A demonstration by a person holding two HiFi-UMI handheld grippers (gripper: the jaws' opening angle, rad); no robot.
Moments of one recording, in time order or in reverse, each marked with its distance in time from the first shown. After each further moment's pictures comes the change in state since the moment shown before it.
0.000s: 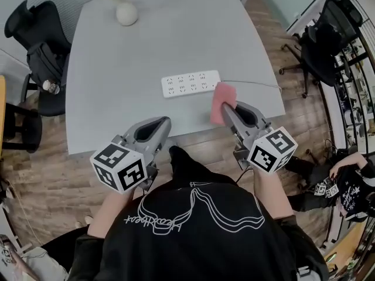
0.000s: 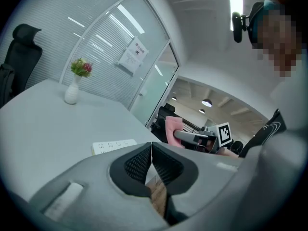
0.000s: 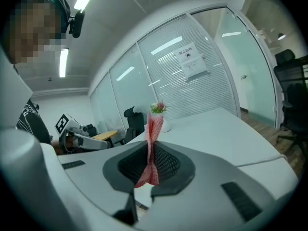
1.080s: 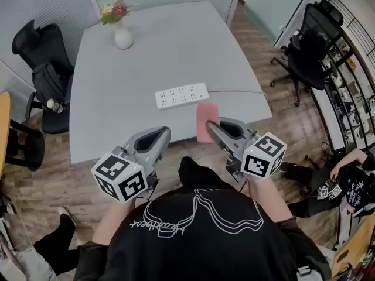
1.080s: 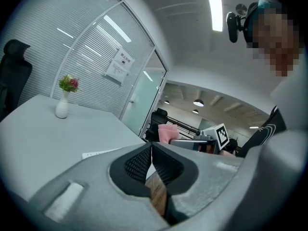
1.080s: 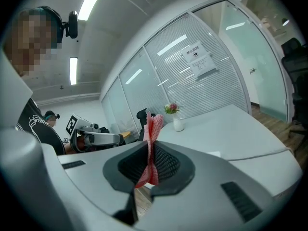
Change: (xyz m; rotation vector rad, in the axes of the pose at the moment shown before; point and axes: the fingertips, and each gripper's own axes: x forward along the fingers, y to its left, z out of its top) left arm -0.026 -0.081 0.018 0.122 -0.082 -0.047; right arm -0.055 0.059 0.010 0.022 -0.004 0.142
